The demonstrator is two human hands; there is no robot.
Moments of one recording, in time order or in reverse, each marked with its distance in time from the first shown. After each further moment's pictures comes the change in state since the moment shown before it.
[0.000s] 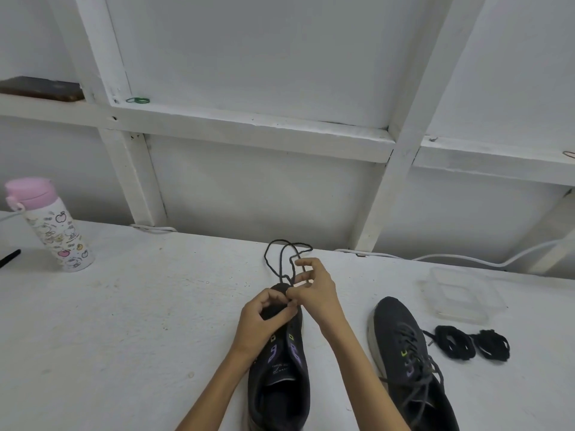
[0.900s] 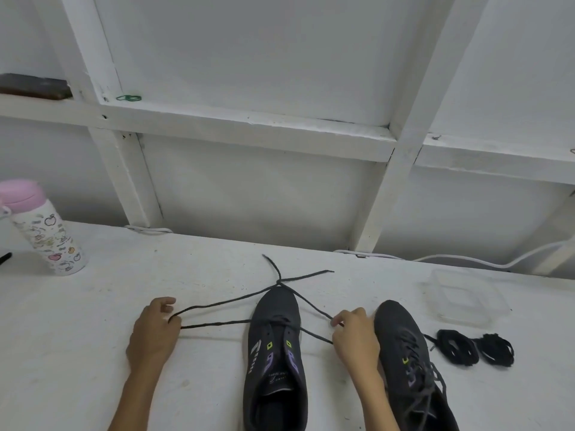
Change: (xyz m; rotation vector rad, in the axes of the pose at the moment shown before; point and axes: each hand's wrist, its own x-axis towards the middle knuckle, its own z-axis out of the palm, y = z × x) left_hand 0.002 -0.031 -0.141 0.656 0.522 -0.360; right_hand -0.006 0.089 -0.041 -0.792 0.140 0.160
